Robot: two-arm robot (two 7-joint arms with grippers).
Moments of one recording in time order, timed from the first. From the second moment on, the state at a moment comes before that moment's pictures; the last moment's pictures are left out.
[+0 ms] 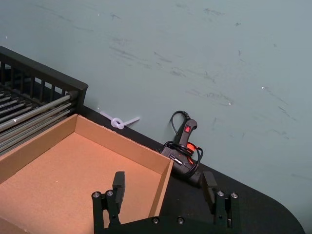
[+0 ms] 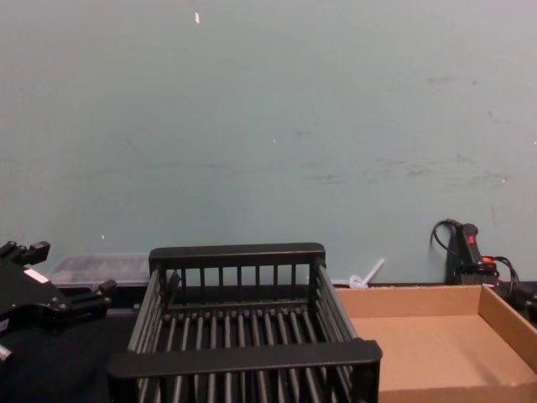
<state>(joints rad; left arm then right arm) -0.20 0.60 0.45 -1.41 -0.25 -0.12 0.03 0.20 0.60 -0.45 -1.41 0.25 -0.12 -0.03</state>
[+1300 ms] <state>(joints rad) -0.20 0.60 0.45 -1.41 -0.25 -0.12 0.03 0.20 0.60 -0.45 -1.41 0.25 -0.12 -0.03</state>
